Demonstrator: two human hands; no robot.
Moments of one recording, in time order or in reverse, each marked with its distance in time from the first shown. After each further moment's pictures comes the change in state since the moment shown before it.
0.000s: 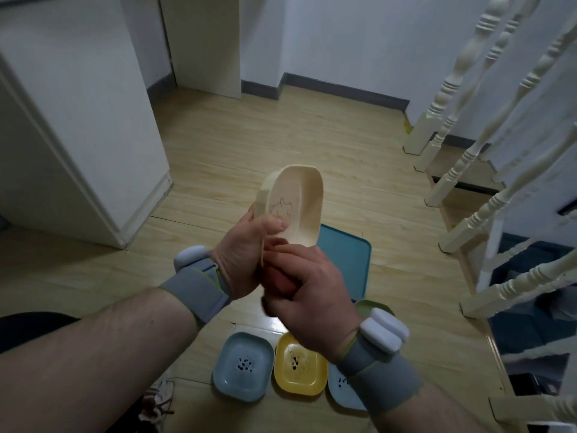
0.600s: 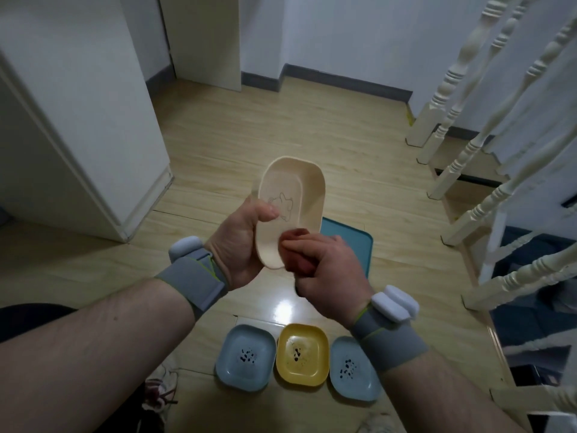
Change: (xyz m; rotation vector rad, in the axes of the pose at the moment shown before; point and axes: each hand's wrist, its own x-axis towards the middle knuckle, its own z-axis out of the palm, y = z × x) left_hand 0.000 0.001 -0.002 -0.114 -0.137 0.034; right_hand 0.008 0.020 -0.014 -0.096 -0.092 0.155
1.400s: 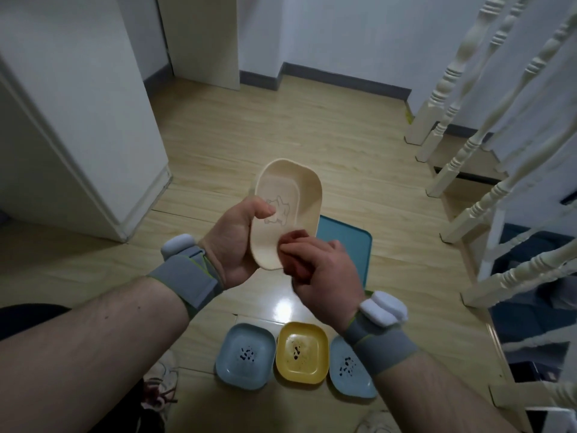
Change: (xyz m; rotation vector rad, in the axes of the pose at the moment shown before) left_hand -0.002 0.004 -0.001 0.035 0.044 -0.153; right_hand -0.006 0.022 0.025 -0.078 0.093 -0.068
